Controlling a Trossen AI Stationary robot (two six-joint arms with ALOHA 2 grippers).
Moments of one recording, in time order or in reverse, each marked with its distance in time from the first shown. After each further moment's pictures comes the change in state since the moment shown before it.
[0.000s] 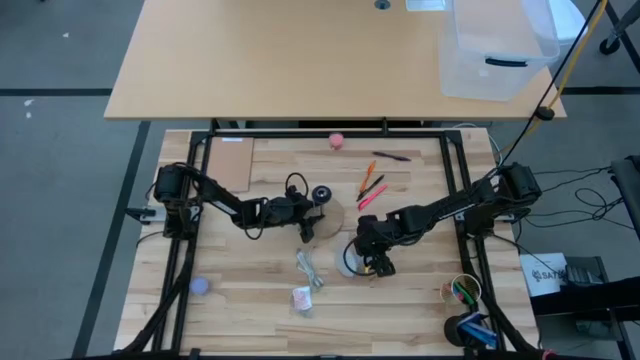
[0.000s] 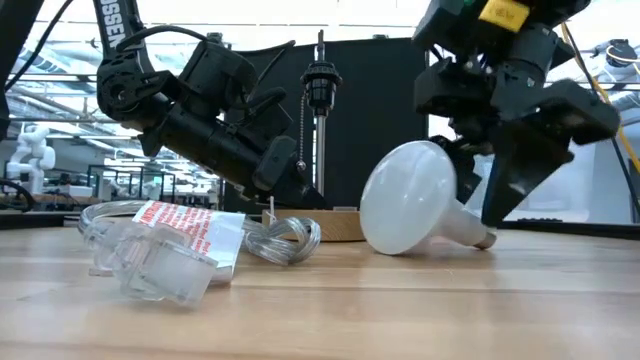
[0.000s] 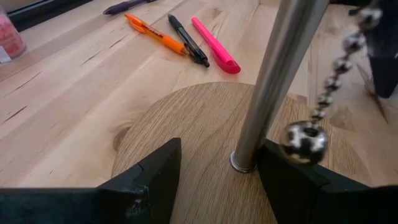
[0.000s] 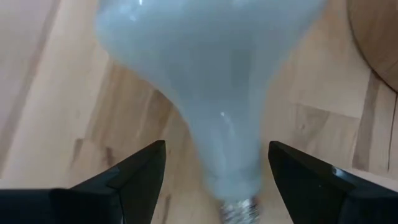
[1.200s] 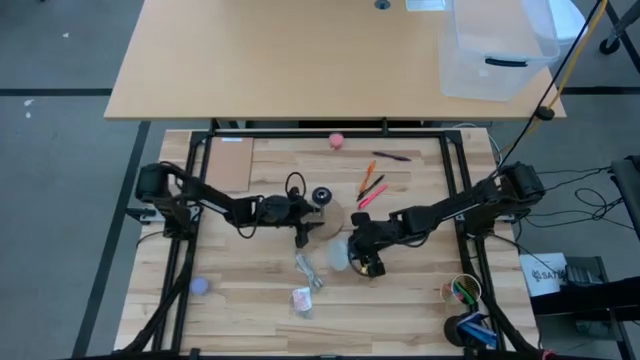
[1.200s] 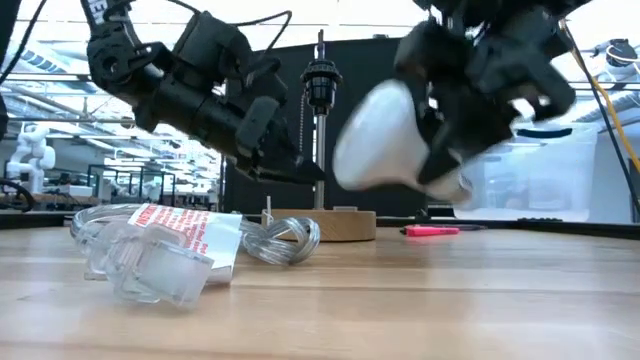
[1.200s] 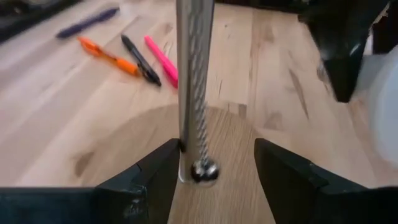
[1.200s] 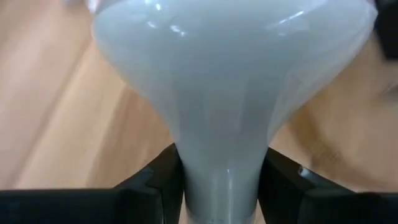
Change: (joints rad) left arm -0.026 -0.170 -0.001 -0.153 0.129 0.069; right arm 0.023 -0.067 0.000 0.196 0.094 -0.016
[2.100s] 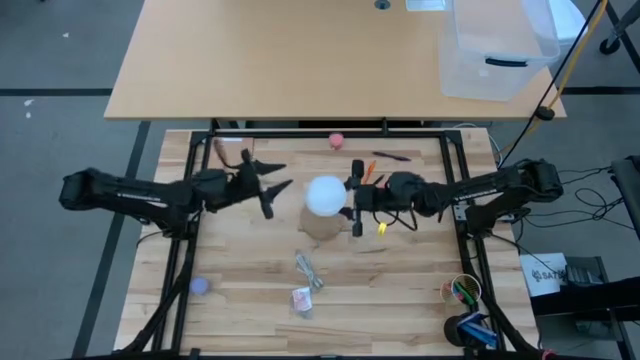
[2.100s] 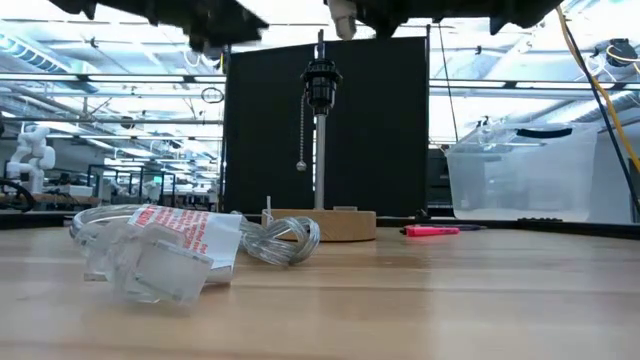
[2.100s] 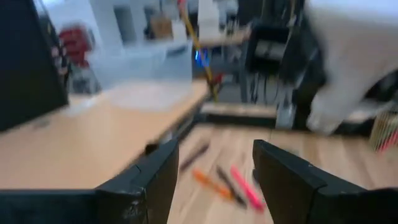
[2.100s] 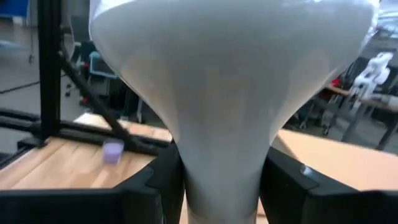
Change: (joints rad) left arm 0.000 -0.743 0.001 -0.321 -0.259 0.242; right arm -0.192 -0.146 0.000 0.744 0.036 -0.184
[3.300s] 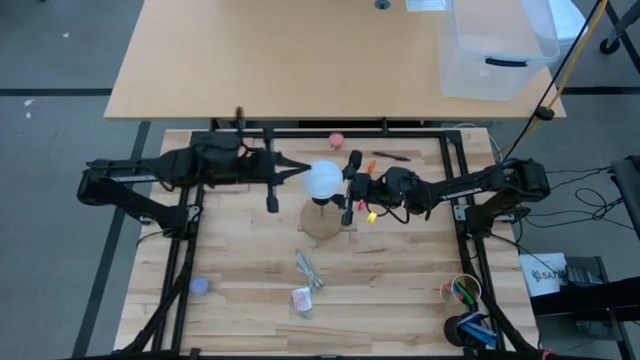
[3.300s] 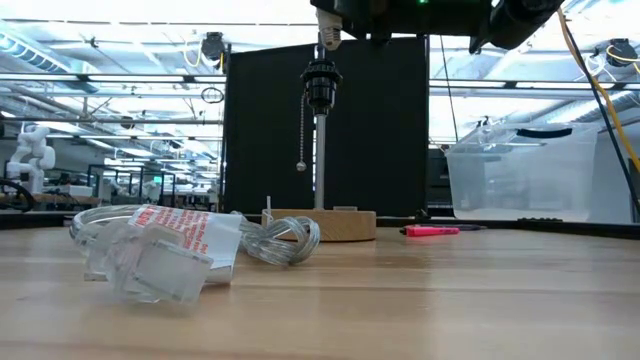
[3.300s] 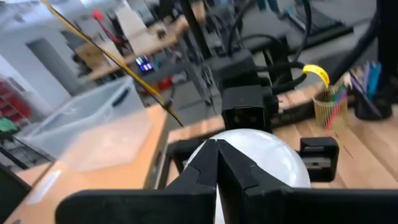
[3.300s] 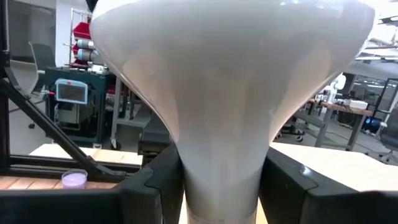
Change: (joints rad) left arm 0.003 0.298 0.789 -0.681 0.256 0.295; right arm -0.061 0.106 0.000 0.198 0.053 0.055
